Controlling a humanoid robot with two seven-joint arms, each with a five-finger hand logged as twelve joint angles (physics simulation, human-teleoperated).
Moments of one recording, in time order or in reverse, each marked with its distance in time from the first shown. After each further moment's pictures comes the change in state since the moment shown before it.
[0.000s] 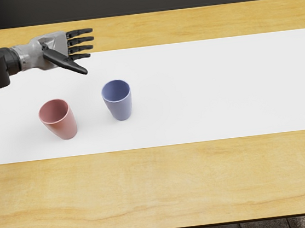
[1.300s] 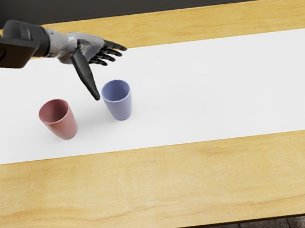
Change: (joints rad) left arm -0.273 0.004 0.184 -0.305 0.362 0.000 0.173; right arm 0.000 0.000 0.002 0.000 0.000 0.000 0.000
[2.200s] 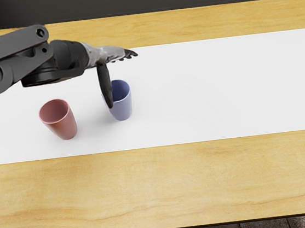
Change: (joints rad) left arm -0.008 -0.140 0.136 -0.112 0.342 0.335 -0.001; right arm 0.000 0.000 0.000 0.000 0.000 0.000 0.000
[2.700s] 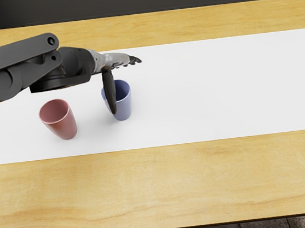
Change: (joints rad) left arm 0.003 -0.027 0.042 -0.004 -0.006 0.031 0.000; right arm 0.000 0.000 0.000 0.000 0.000 0.000 0.000
